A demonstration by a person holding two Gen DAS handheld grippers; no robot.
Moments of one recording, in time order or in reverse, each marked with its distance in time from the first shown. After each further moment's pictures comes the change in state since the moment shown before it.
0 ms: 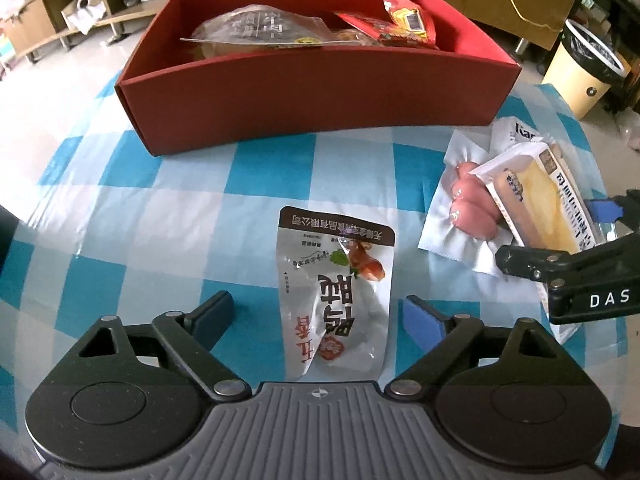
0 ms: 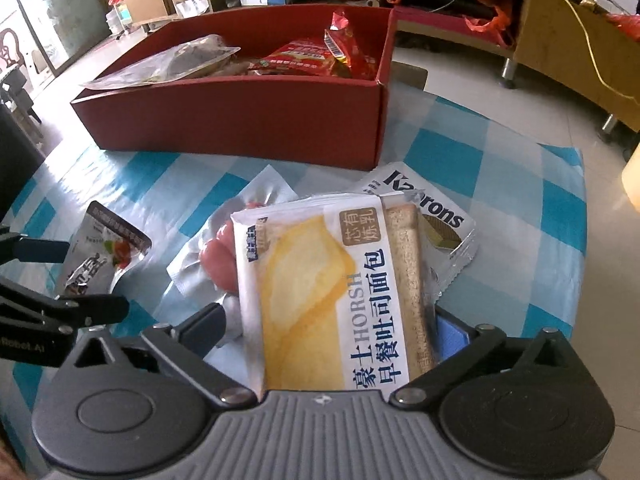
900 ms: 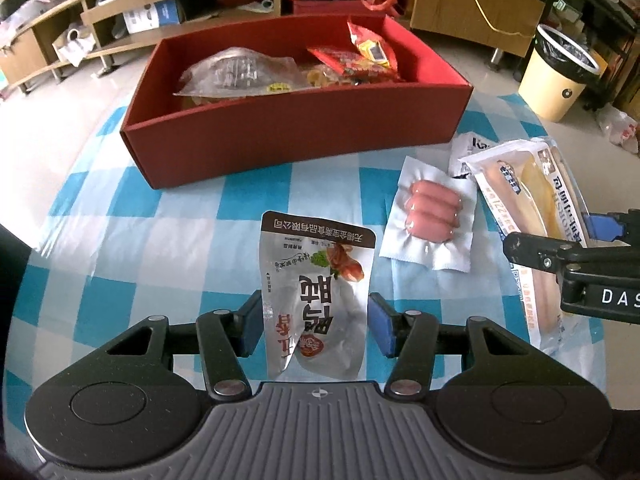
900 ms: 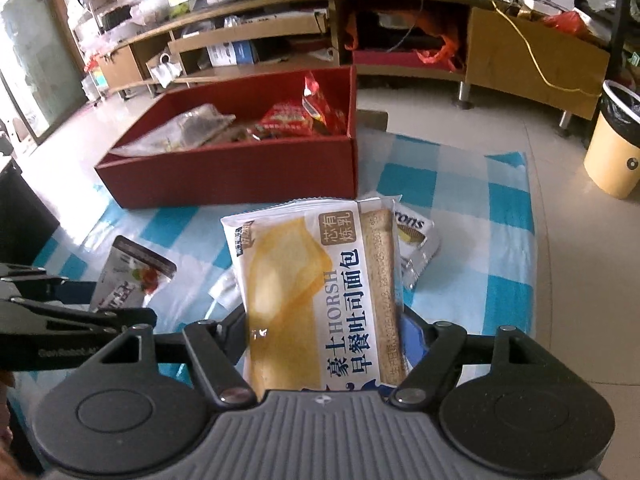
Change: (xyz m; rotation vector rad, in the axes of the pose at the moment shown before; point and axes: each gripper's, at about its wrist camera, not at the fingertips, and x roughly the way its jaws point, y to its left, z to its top) left arm -0.037 -0.011 -0.005 0.054 -0.075 -0.019; right arm -0.066 0.013 -0.019 0.147 -0.156 -0.037
